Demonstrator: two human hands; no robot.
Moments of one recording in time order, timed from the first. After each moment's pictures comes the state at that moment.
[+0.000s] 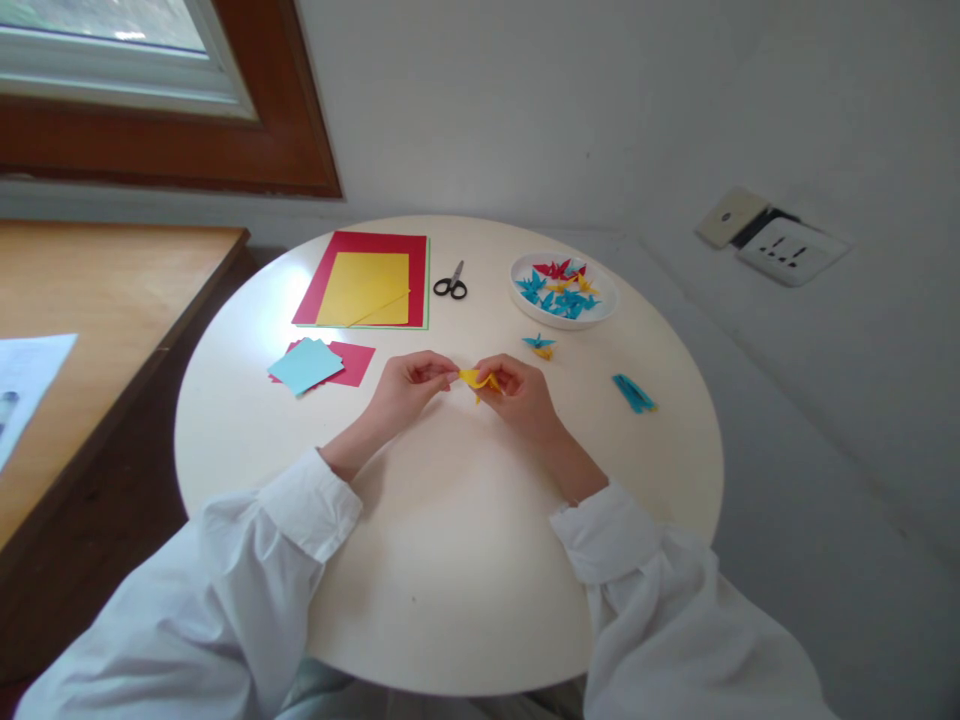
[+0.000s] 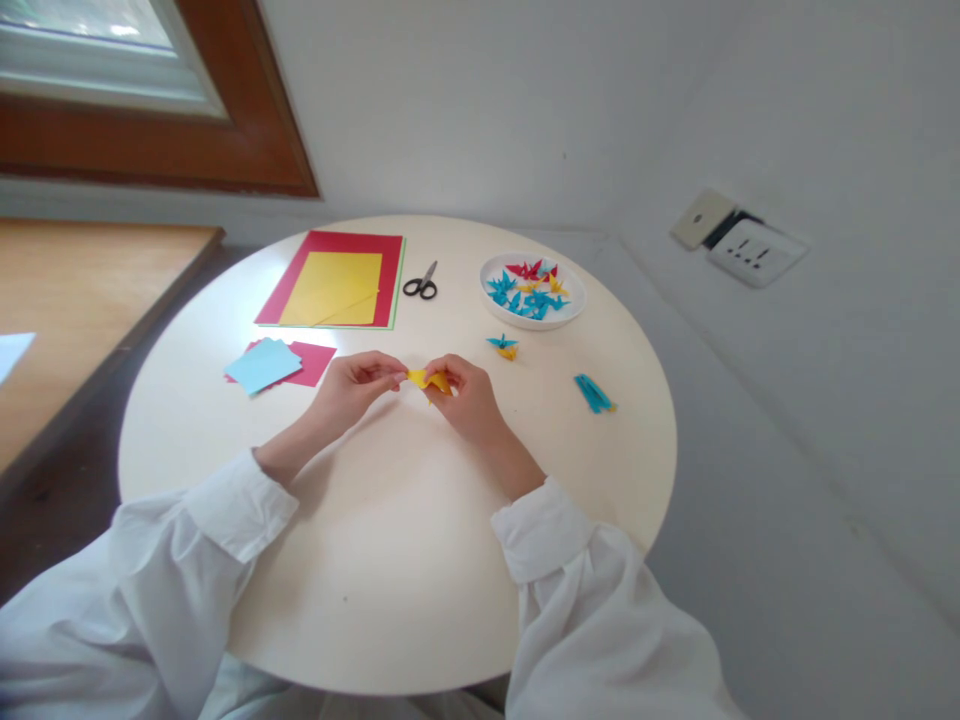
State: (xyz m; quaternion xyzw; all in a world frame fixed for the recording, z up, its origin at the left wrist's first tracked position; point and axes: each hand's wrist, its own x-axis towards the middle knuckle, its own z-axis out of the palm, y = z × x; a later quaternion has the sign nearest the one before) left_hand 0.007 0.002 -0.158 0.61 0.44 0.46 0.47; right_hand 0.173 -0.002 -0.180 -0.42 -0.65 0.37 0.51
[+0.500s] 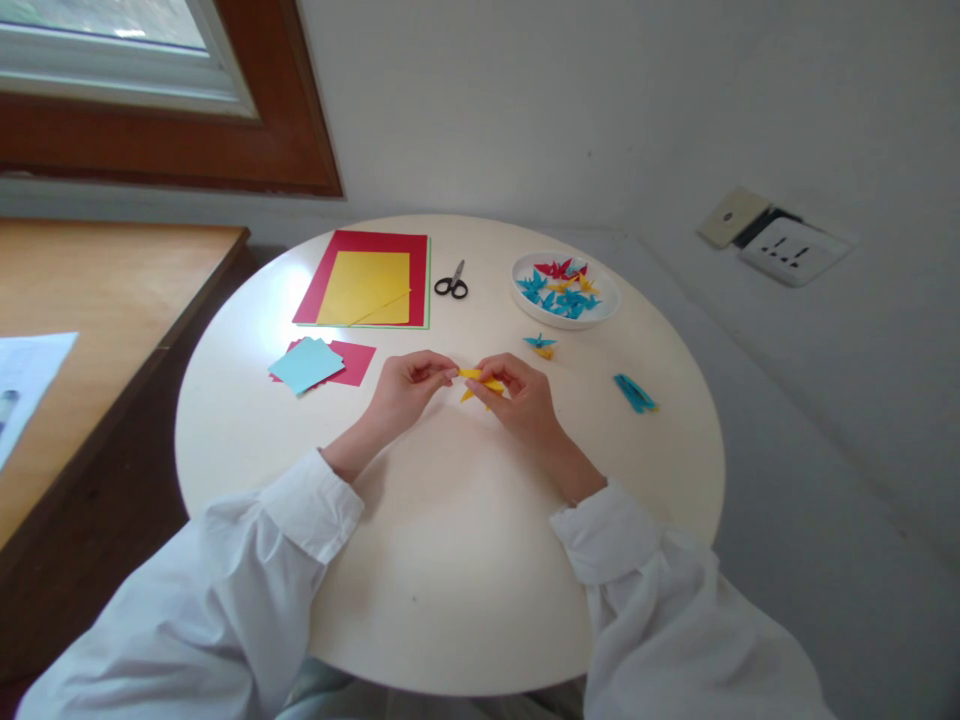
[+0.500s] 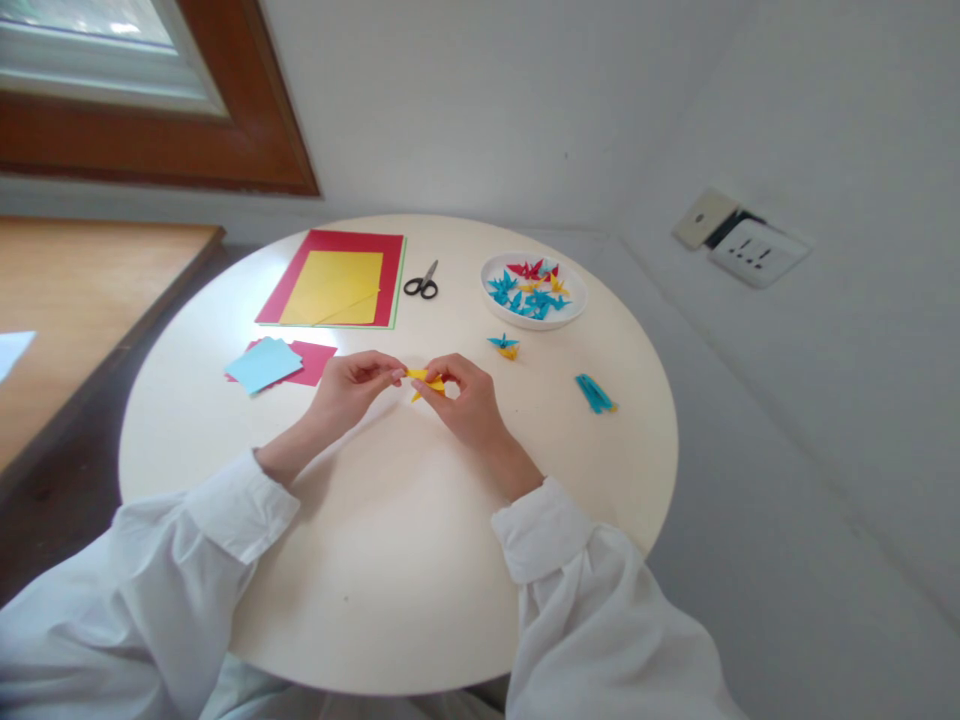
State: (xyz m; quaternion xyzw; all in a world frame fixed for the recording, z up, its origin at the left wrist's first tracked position) left_hand 0.006 0.003 -0.159 0.63 0.44 0.48 0.44; right_hand 0.170 -0.007 -0.180 -0.42 -0.65 0.33 0.54
